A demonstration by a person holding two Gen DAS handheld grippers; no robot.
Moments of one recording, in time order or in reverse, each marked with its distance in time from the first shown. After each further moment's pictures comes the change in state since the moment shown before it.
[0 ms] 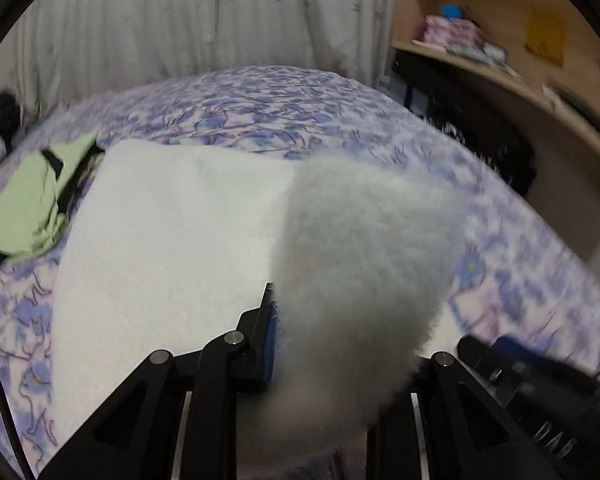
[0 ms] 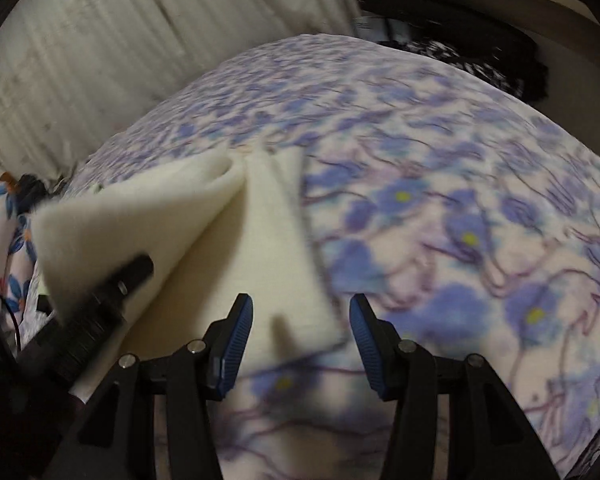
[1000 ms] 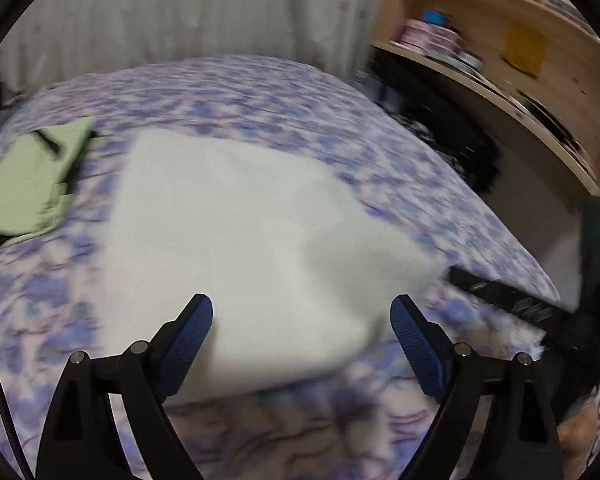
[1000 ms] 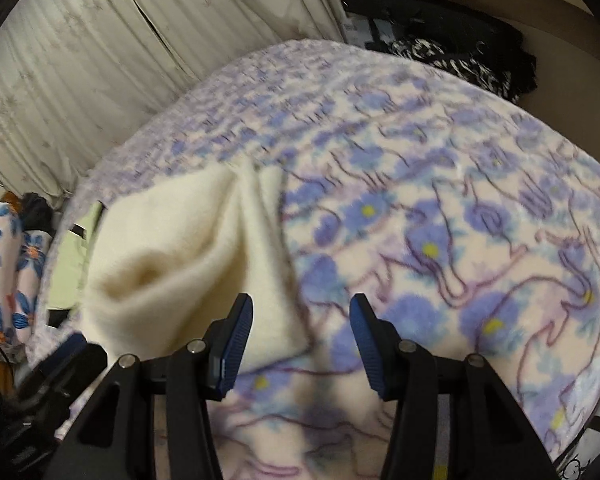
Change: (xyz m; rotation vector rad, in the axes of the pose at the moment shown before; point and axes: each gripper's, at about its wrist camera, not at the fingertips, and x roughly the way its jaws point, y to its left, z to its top) left arm -0.077 0.053 -0.004 -0.080 0.057 -0.132; right arm -0.031 -0.009 0.024 0.023 -0.031 0.082
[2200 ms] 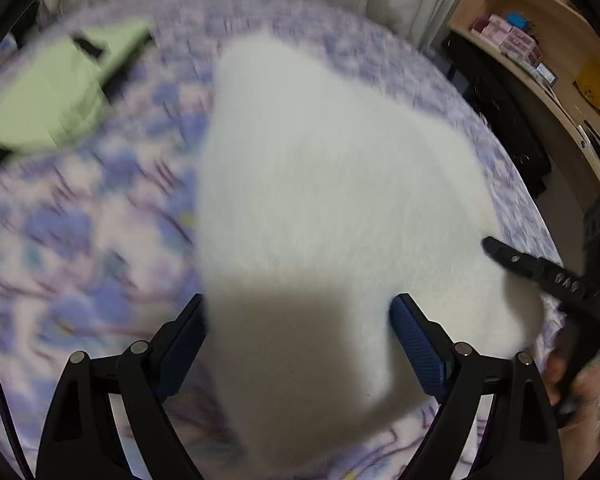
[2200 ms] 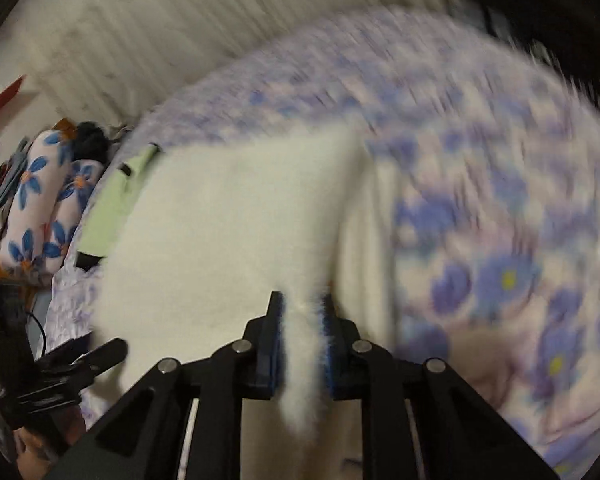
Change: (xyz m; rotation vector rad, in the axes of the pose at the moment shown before) left arm 0.077 0.094 -0.011 -0.207 0.215 0.007; right arm 0.112 0.016 0.018 -0.158 0.169 0.206
